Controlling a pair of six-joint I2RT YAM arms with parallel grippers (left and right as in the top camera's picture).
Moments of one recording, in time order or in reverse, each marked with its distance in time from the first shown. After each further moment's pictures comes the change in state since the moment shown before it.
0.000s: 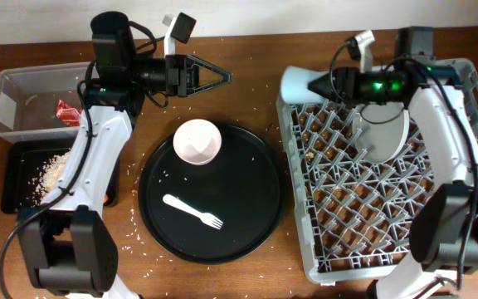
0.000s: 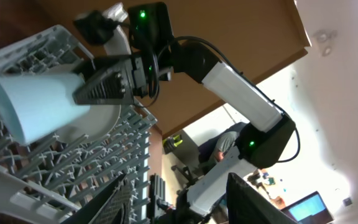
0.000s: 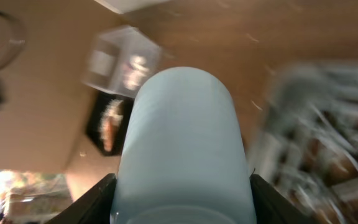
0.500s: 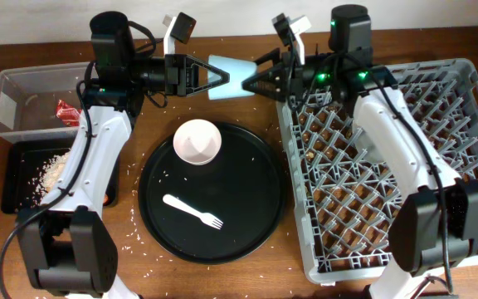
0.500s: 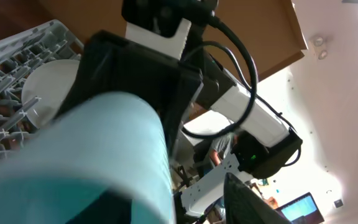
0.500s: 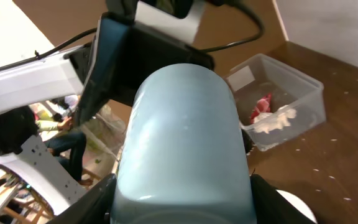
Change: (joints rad) left arm 0.001 -0.003 0.000 0.000 0.009 -0.039; right arm 0.277 0.013 0.007 0.603 -0.441 0.102
